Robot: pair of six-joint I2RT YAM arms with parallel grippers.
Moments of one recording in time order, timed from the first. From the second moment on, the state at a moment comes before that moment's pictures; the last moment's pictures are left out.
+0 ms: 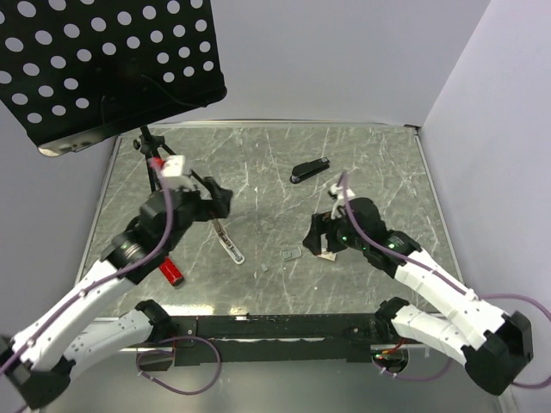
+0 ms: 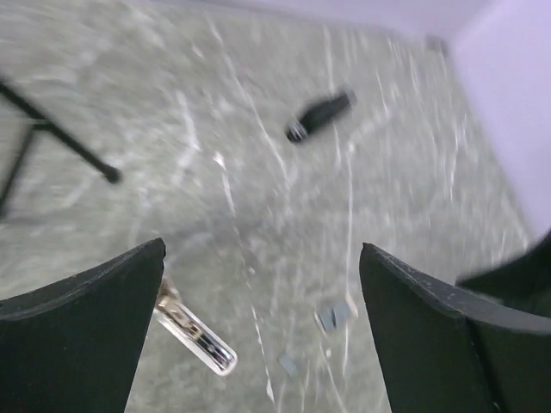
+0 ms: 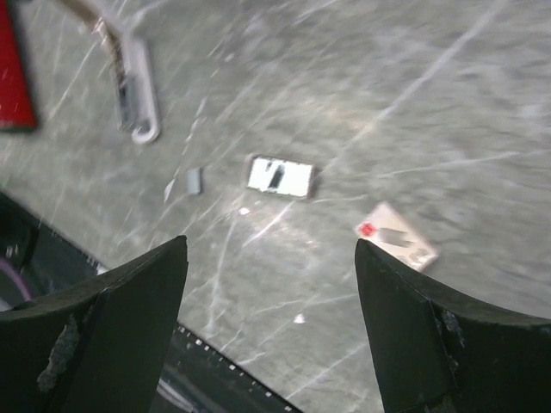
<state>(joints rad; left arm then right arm) -0.72 0.87 0.92 -0.33 -0.34 -0.48 0.58 0.89 0.70 -0.45 -0.13 0.38</state>
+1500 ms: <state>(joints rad) -0.36 0.33 0.51 -0.29 -0.42 -0.53 1.06 1.99 1.40 -0.78 0.11 0.44</state>
